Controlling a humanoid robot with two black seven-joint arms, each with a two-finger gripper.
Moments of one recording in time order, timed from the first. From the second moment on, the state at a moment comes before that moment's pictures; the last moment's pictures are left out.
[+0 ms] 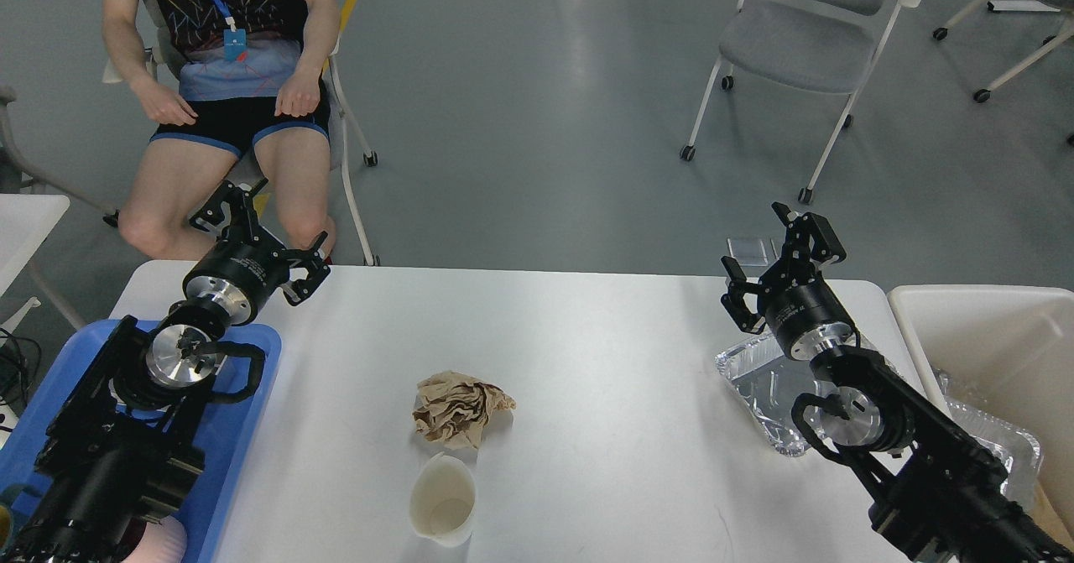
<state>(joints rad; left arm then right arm) -0.45 0.08 -1.45 -0.95 0.42 -0.11 0.16 0.42 -0.22 1.01 0.96 -0.34 0.15 0.32</state>
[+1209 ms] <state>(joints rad) -0.43 0.06 -1.32 -0.95 0.42 -0.10 0.16 0.32 -1.45 0.56 1.62 -0.64 0.39 0.15</state>
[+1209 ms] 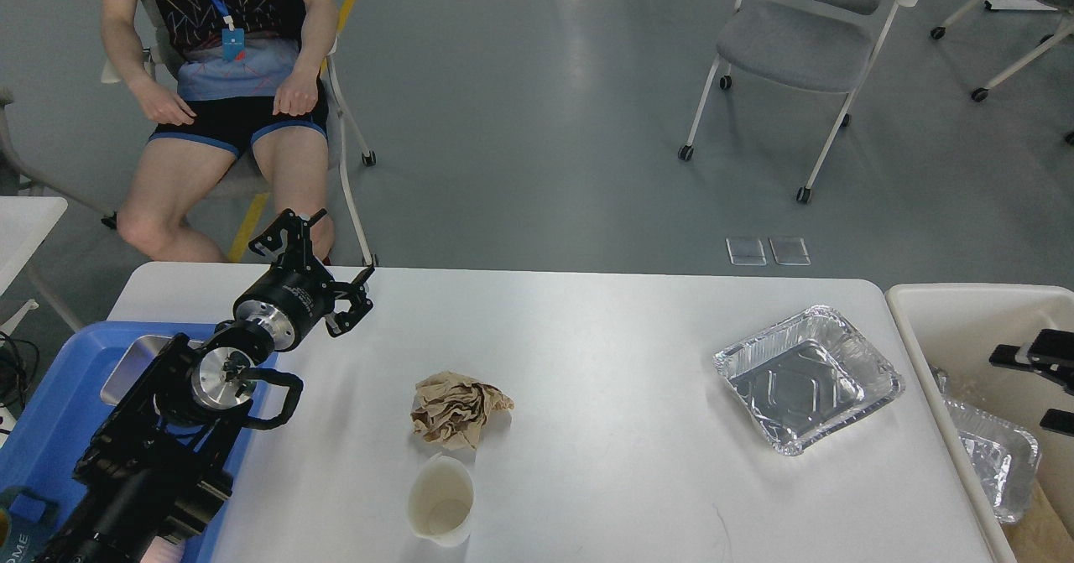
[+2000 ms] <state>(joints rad) -0.41 0.05 -1.31 -0.94 0.42 -0.09 0.16 0.42 -0.97 0.56 1.04 -1.04 0.38 0.05</state>
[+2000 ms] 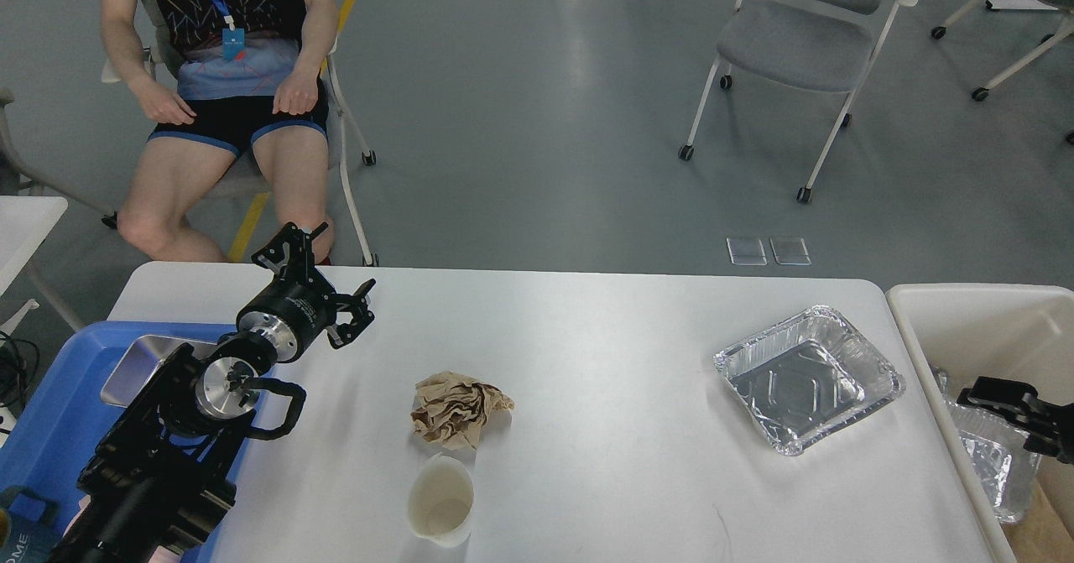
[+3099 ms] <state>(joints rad) -0.39 0.05 -1.32 -0.94 0.42 -0.09 0.16 0.60 -0.47 0.35 0.57 -1.26 0.14 0.12</state>
